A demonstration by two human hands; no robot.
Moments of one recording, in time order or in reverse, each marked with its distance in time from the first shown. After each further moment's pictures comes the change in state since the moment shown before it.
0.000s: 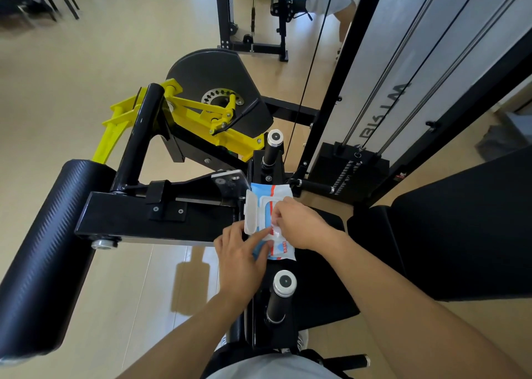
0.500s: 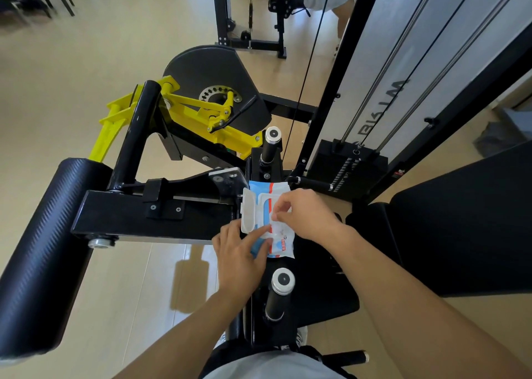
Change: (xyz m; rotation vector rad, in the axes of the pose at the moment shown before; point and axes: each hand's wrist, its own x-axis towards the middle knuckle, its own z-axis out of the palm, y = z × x) left_hand 0.000 -0.001 0.003 -0.021 0.027 -0.008; right_hand -0.017 0.005 -0.017 0.251 0.165 0.038
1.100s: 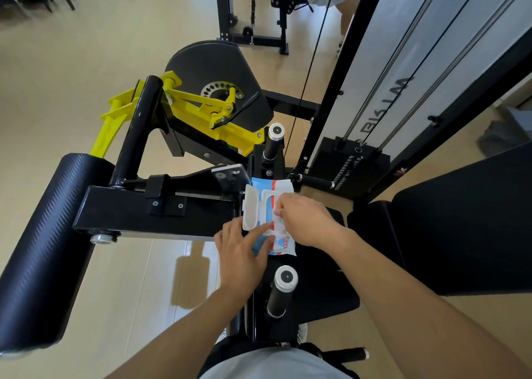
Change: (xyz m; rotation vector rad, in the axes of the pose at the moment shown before) left_hand 0.001 -0.002 0.000 0.011 0.017 0.034; right_hand -0.002 -0.004 0.012 -0.308 -0.059 -0.077
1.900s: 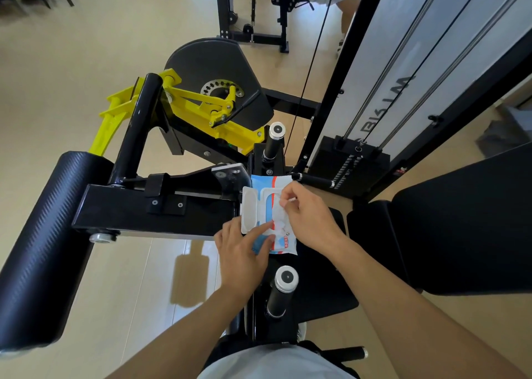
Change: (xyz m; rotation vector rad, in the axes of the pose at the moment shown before) left_hand -0.002 0.001 0.001 -0.030 -0.020 -0.048; right_hand -0.016 -0.001 0.003 0.578 0.229 0.082
